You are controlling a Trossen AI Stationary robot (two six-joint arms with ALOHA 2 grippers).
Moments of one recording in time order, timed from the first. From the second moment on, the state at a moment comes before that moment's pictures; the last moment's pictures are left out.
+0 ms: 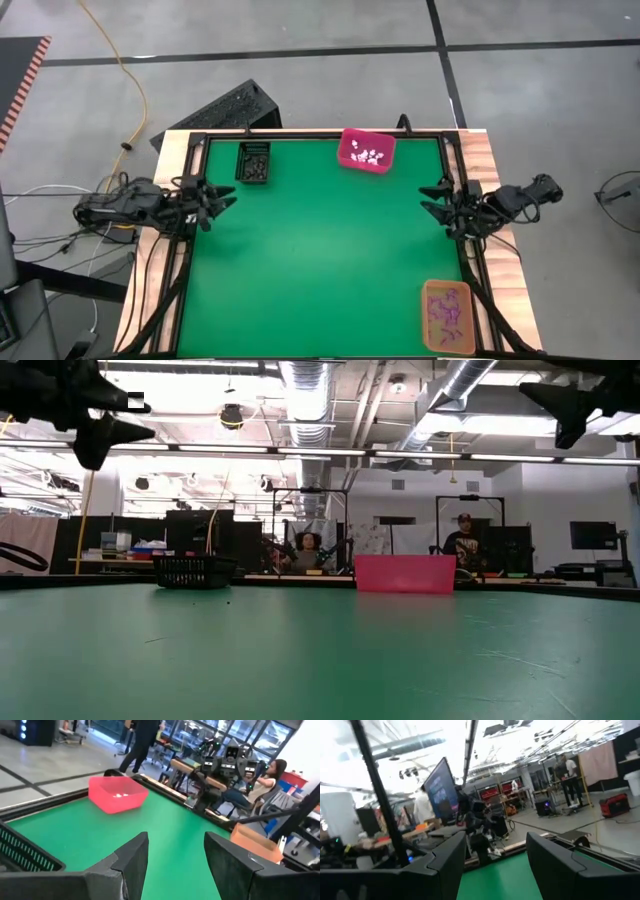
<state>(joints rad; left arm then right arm) -0.13 0.00 0.30 -0.27 -0.44 -0.42 0.42 0.00 0.15 0.21 0.58 0.14</state>
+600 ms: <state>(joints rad) -0.31 0.00 0.09 -0.17 -0.50 -0.41 0.42 0.00 0.01 0.25 0.58 0.13</state>
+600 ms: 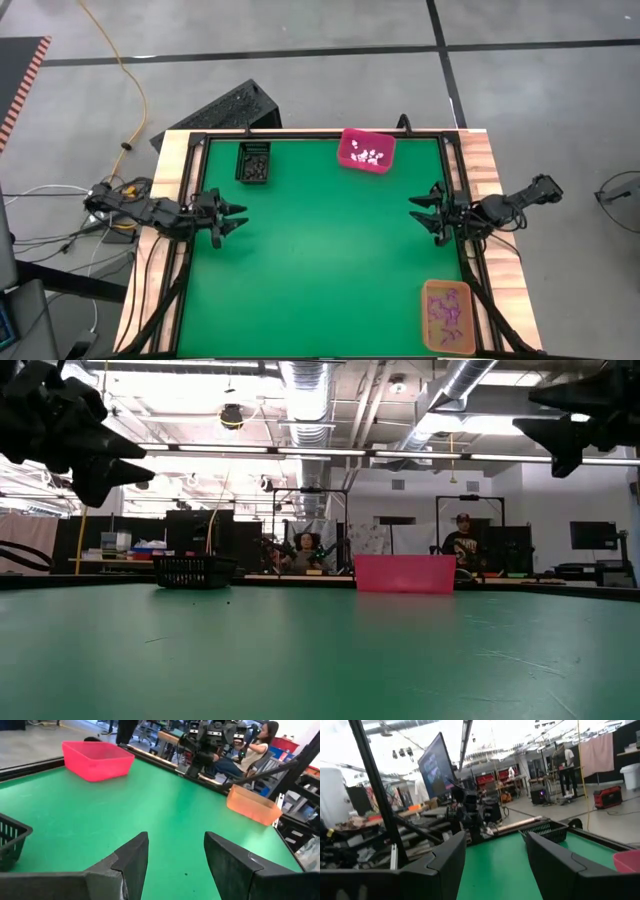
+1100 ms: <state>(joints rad) -0.40 0.00 0.08 -0.16 -0.62 -0.34 0.42 0.00 0.01 0.18 0.58 0.10</state>
